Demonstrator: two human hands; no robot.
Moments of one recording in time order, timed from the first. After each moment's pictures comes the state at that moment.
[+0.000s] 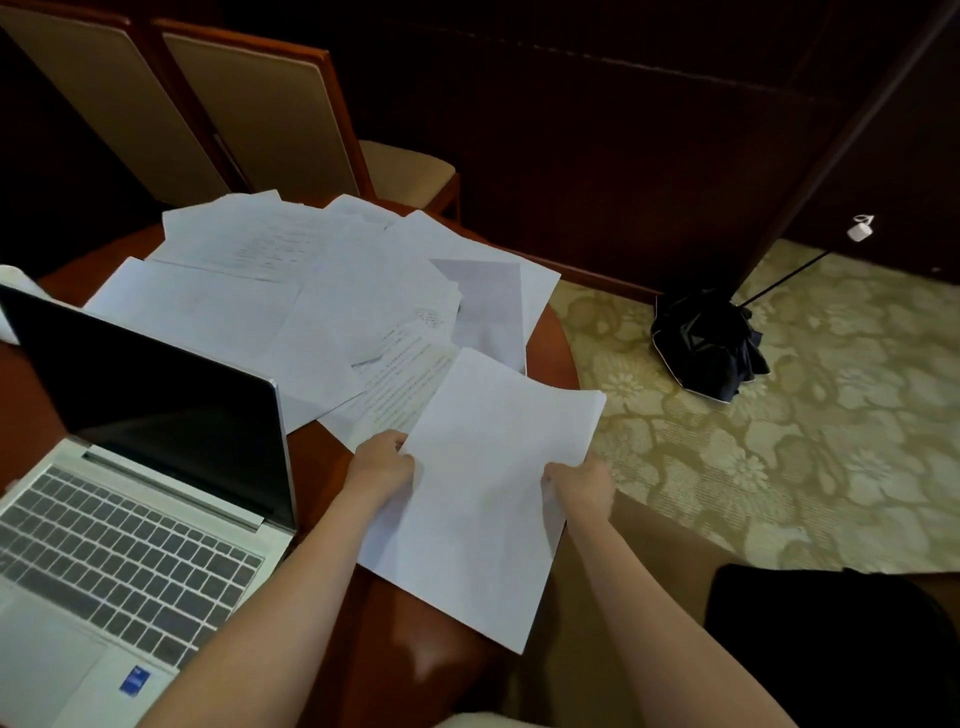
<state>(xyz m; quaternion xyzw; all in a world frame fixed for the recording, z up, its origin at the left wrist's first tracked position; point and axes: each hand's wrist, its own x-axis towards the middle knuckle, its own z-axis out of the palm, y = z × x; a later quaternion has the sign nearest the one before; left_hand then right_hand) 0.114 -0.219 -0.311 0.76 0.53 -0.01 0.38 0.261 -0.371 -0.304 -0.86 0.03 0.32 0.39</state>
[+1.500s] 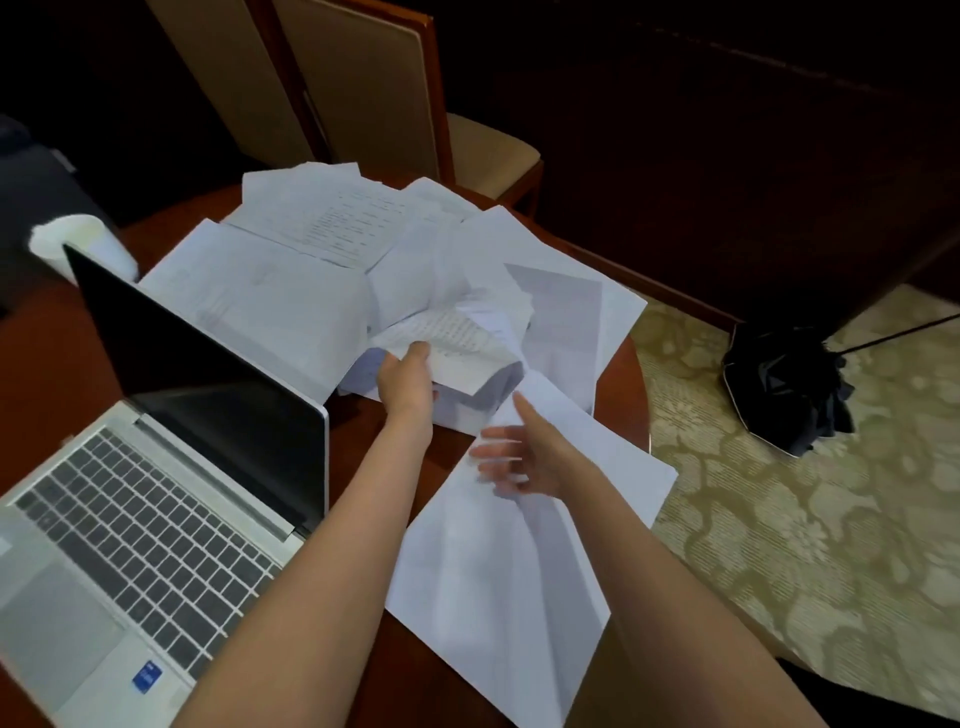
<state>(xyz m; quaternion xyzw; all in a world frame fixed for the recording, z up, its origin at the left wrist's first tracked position) 0.168 -0.145 -0.256 0.30 0.63 0.37 0.62 0.272 -0.242 -0.292 -0.62 -0.03 0.69 0.37</state>
